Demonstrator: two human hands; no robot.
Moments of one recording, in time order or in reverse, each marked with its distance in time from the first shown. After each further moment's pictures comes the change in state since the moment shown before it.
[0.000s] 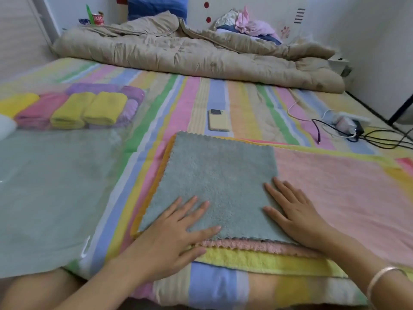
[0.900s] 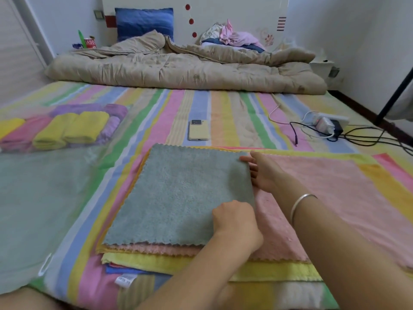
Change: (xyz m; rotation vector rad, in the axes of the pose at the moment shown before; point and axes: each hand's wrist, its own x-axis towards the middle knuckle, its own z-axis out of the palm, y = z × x) left_hand 0.176 0.144 -0.045 -0.078 -0.344 -0.597; right_hand 0.098 0.010 -0.058 1.616 0.015 0.557
